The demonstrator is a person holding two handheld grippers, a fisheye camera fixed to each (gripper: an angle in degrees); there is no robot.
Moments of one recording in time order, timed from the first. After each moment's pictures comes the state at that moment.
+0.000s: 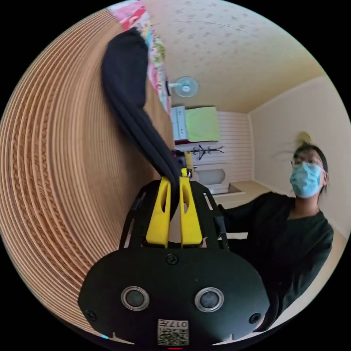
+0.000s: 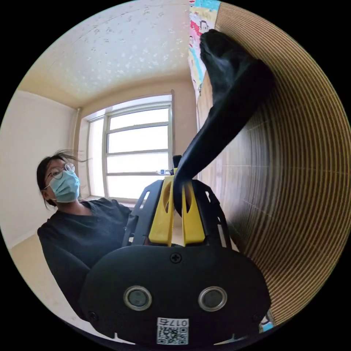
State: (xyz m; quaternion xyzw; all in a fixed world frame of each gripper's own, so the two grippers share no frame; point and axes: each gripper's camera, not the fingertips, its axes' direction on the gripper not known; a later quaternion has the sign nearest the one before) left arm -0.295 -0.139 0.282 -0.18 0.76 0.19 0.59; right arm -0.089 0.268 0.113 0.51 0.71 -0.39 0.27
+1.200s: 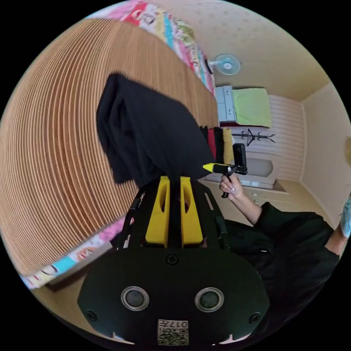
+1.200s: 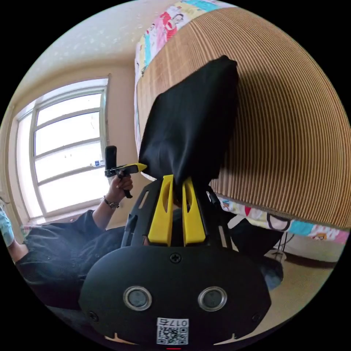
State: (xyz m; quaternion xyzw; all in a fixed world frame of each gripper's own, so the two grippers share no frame) left arm -0.264 -0.026 0.247 -0.30 0.54 0.22 0.75; right arm 0.006 0.221 0.032 0.69 0.70 -0.14 0.10
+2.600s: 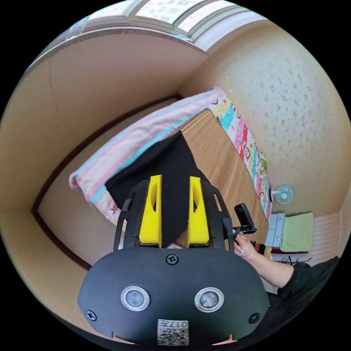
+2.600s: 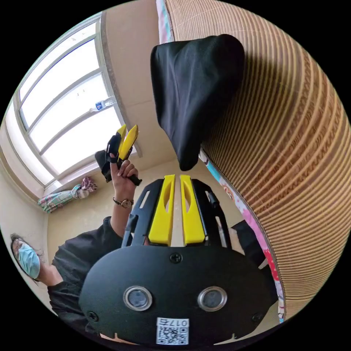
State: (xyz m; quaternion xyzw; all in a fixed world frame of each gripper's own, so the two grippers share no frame) left arm -0.503 -0.008 0.264 -0.02 0.38 -0.18 0.91; right arm -0.230 -0.084 -0.161 0.54 0.76 0.05 0.36
